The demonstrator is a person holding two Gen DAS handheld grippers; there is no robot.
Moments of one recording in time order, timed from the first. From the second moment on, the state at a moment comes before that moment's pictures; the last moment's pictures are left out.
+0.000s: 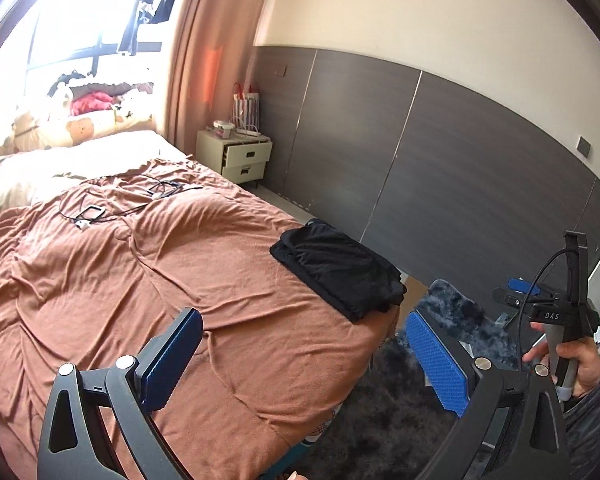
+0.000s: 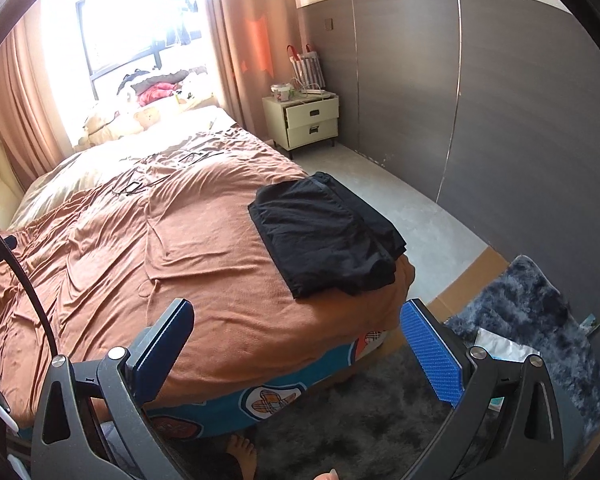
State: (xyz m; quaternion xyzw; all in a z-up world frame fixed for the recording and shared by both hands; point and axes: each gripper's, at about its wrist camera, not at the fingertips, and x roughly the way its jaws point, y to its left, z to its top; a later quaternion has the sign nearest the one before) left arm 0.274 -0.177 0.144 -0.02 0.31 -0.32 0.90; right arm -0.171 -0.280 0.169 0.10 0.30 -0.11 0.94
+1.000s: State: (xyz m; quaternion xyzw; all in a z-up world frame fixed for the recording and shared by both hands) left arm 0.105 -0.019 0.139 -0.06 0.24 -0.21 0.95; right arm -0.254 -0.185 0.148 0.09 0.24 -0.04 0.97
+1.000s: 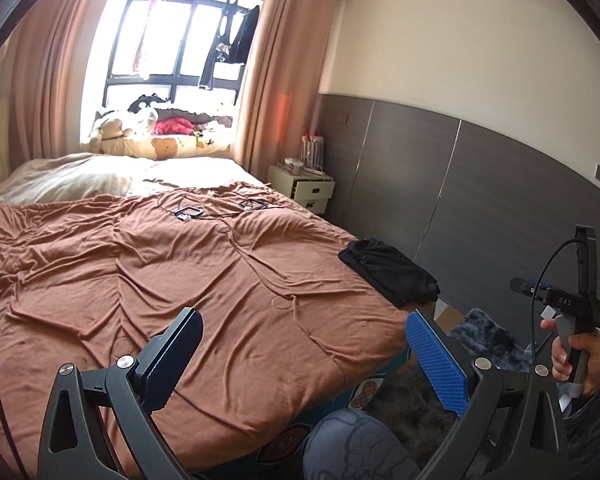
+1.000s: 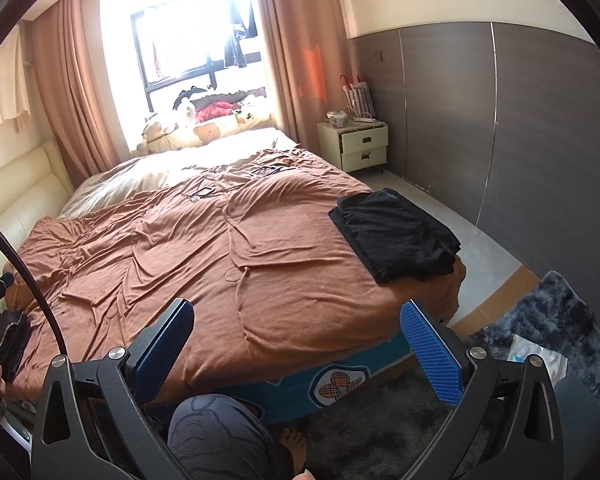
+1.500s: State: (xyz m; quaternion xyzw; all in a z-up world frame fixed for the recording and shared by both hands) left arm 0.037 0.033 0.122 -0.07 0.22 -0.14 0.96; right arm -0.277 -0.147 0.102 0.10 0.21 -0.03 0.97
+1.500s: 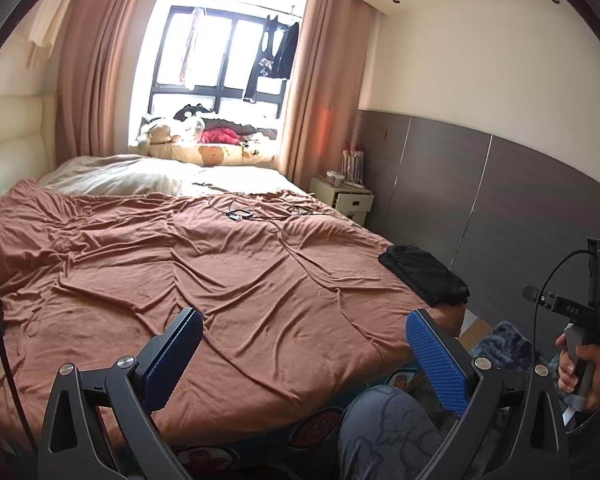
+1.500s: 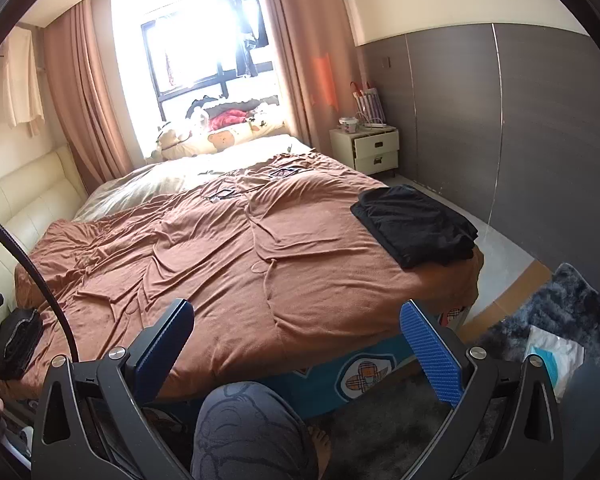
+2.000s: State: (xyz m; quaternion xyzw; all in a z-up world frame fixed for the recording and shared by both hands) left arm 0.001 0.038 0.085 -0.07 0.21 -0.08 0.97; right arm -0.301 -0.092 0.064 0.08 0.21 -0.03 0.97
